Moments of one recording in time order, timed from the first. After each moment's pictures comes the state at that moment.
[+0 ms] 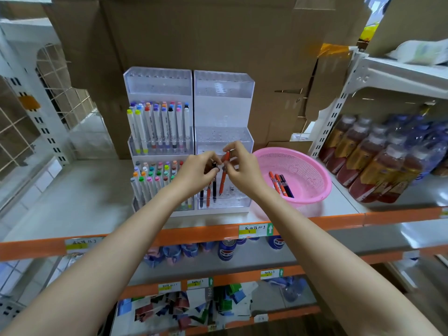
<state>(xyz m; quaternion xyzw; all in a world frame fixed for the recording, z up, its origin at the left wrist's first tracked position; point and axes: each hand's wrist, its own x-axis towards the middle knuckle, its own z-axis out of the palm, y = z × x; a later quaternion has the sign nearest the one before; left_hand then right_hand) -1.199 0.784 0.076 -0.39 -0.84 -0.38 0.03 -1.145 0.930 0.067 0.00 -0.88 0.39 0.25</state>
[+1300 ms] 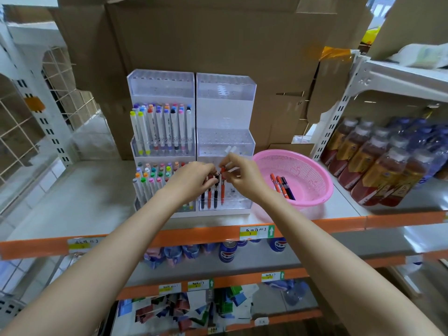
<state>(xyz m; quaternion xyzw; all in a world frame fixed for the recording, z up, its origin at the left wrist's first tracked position) -1.203 0.771 0.069 -0.44 -0.88 -0.15 0.10 -1.138 0.935 0.065 0.01 -0.90 0.40 0.18</state>
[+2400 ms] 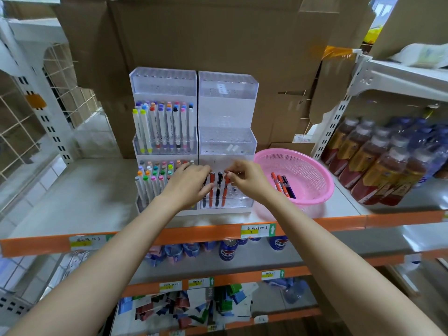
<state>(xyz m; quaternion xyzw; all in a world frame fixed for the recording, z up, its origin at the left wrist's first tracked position) -1.202 0.761 0.052 -0.42 -0.90 -0.08 0.11 -1.136 0.940 0.058 -0.03 -0.91 0.39 0.15</state>
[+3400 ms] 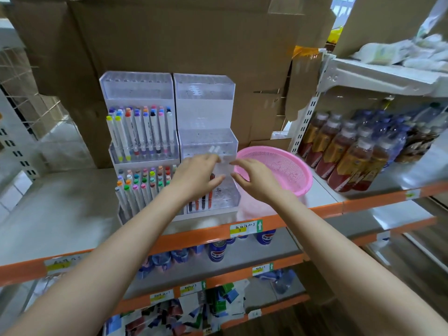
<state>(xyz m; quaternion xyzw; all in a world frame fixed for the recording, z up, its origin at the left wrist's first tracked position) -1.188 0.802 0.090 -0.46 -0.87 -0.13 0.10 -1.105 0.976 0.065 -0.05 -0.97 0.17 0.17</state>
